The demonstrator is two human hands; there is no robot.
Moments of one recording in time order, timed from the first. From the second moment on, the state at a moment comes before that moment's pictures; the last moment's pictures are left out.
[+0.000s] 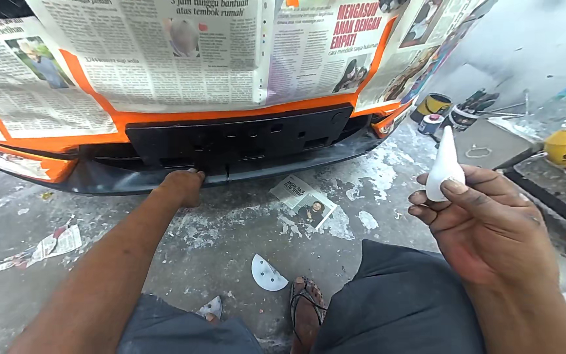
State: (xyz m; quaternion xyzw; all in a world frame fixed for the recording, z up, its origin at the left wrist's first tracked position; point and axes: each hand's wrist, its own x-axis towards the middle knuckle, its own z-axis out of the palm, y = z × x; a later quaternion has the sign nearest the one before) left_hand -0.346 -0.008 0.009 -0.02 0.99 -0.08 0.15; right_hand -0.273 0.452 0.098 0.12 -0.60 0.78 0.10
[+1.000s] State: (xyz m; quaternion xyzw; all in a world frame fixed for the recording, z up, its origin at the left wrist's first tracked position) left_hand -0.292 -0.016 0.055 -0.09 0.98 -0.05 0.17; right_hand -0.299 0.448 0.086 -0.01 -0.62 0.78 -0.02
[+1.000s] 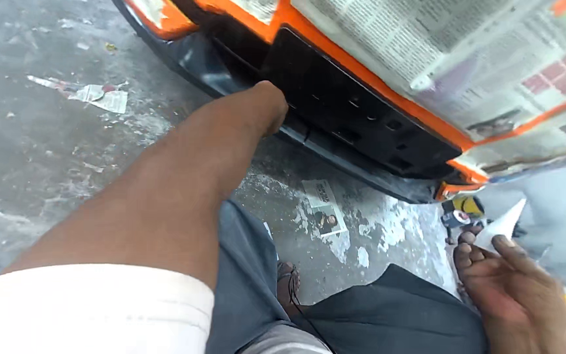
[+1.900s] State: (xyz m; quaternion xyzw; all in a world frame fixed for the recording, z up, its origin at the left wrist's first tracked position) left_hand -0.323 -0.050 0.031 -0.08 0.98 -0.12 0.17; right_hand -0.310 0.419 0.086 -0.03 -0.64 0.77 -0.02
